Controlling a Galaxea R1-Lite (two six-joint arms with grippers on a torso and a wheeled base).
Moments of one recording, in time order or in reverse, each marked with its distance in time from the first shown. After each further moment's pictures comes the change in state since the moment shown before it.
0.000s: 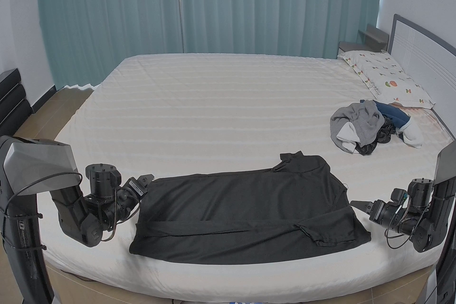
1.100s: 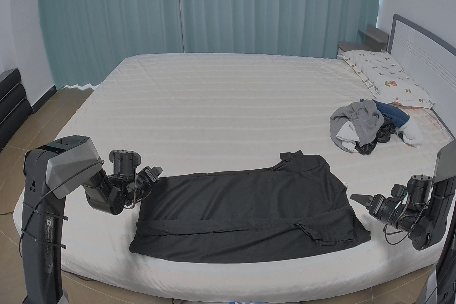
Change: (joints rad) left arm 0.049 0.274 -0.580 0.398 -0.010 0.154; right arm 0.017 -0.009 -0.029 0.000 -0.038 0.064
